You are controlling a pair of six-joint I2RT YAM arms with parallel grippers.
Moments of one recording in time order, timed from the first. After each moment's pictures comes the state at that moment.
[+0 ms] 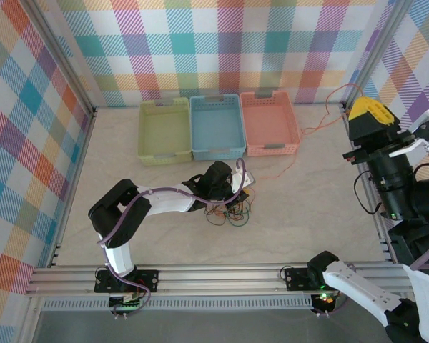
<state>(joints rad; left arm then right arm) -0.84 1.80 1.00 0.18 0.21 0.23 0.56 0.75 1.53 -0.30 0.14 0.18</state>
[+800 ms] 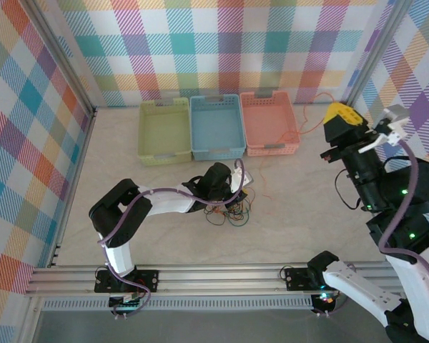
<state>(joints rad) -0.84 1.80 0.97 0.21 0.13 0.20 0.56 0.74 1.34 -0.25 0.14 0.19</state>
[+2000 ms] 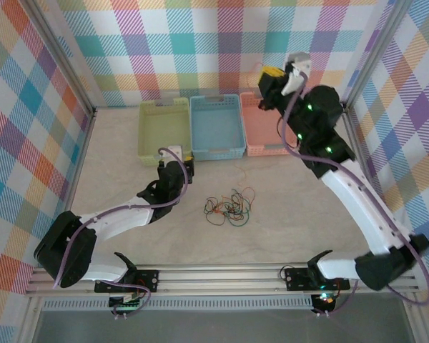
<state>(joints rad) -0.66 1.34 0.67 0.23 -0.61 -0.33 0.51 1.35 1.56 -0.01 0.00 0.18</state>
